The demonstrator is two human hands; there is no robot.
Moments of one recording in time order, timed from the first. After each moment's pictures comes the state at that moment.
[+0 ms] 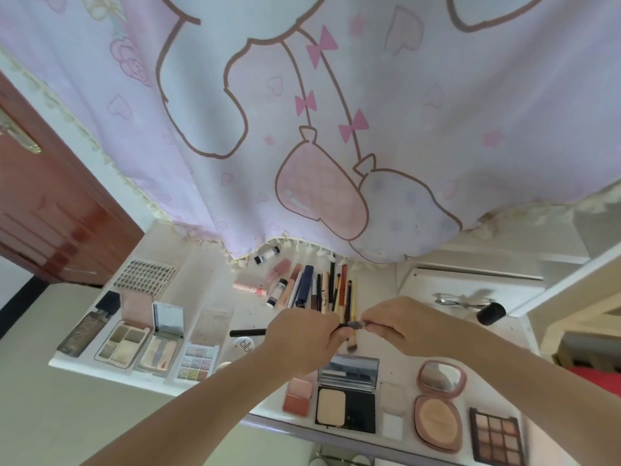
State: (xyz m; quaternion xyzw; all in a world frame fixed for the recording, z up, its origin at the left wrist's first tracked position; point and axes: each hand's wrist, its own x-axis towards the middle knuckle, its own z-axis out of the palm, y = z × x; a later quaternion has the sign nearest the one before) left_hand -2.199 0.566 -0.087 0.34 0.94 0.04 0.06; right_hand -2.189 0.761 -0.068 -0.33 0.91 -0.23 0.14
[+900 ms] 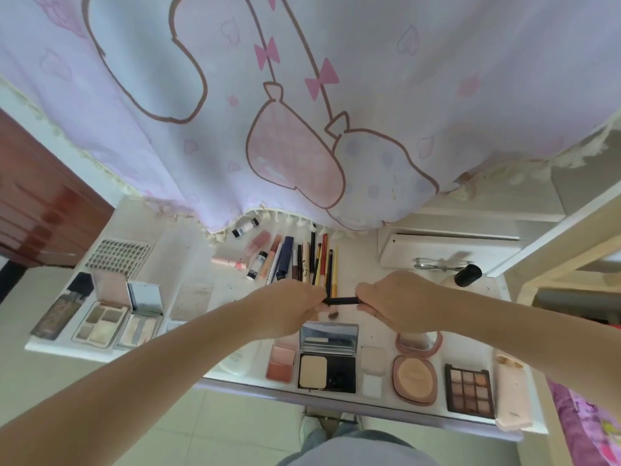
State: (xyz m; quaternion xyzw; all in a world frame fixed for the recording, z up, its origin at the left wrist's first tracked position) left_hand -2.210 0.574 -0.072 0.39 0.89 0.04 0.24; right_hand -2.178 0.778 -0.073 -0.31 0.93 -0.01 0.19
